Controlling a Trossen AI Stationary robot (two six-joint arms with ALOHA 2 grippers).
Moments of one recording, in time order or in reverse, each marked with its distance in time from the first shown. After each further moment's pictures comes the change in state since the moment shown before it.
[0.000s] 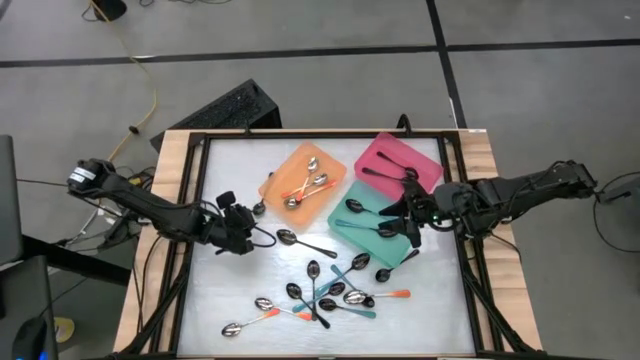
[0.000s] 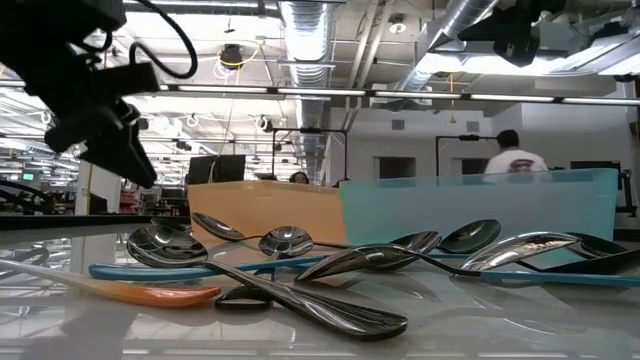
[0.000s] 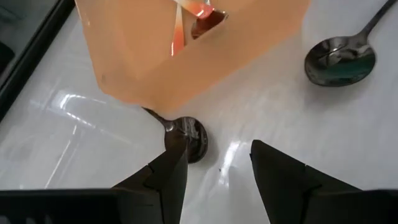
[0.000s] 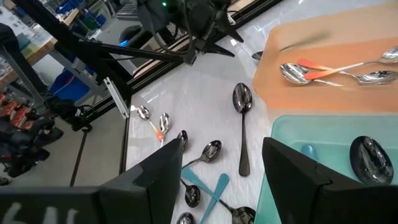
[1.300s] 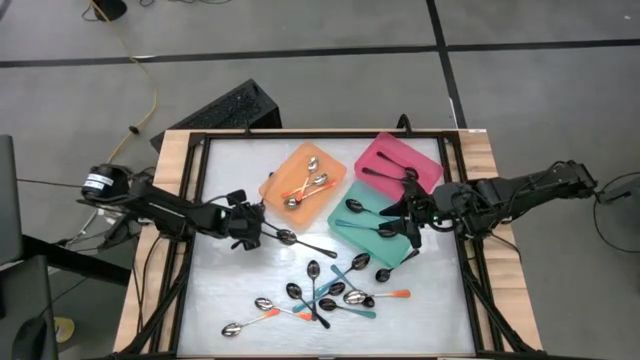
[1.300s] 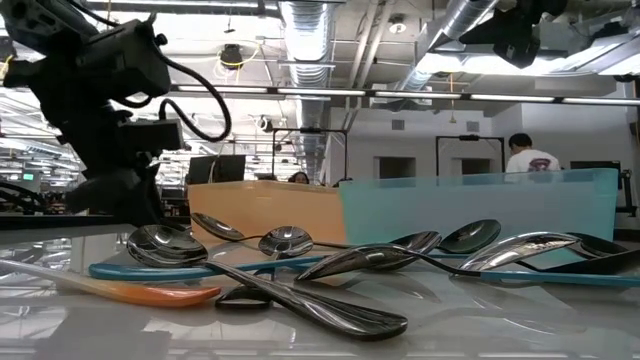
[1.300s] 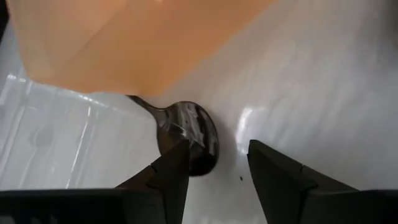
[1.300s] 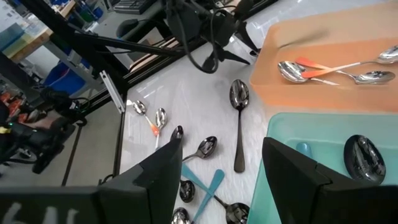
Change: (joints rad) left arm 0.200 0.268 -0.042 0.192 0.116 0.198; right arm 0.000 0.000 0.000 -0.019 -0.002 -0.024
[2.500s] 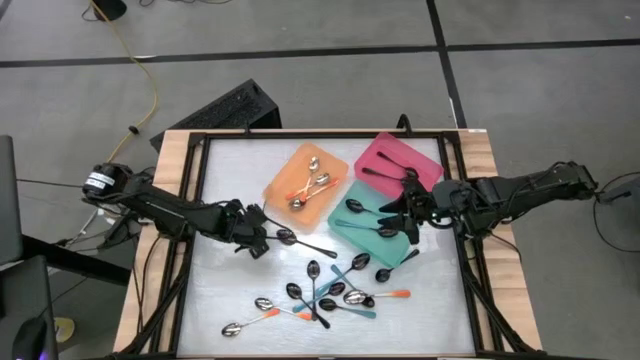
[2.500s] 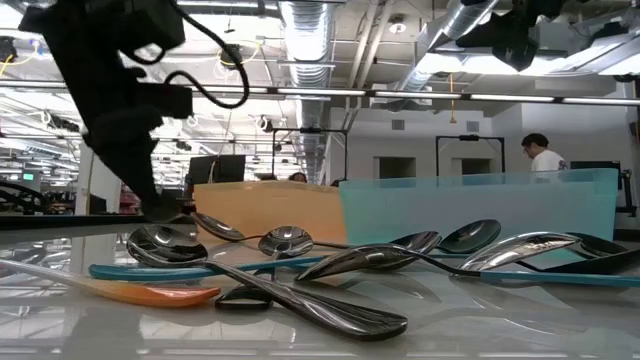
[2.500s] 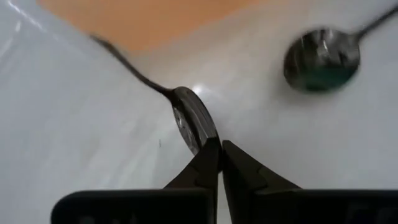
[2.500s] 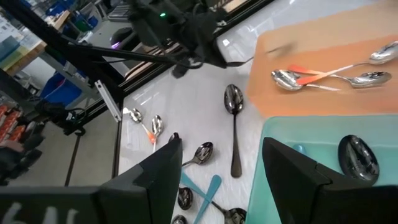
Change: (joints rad) left arm -0.110 -0.018 0.246 -0.318 0.177 -0.506; right arm -0.029 0.000 0.000 0.005 0.000 0.024
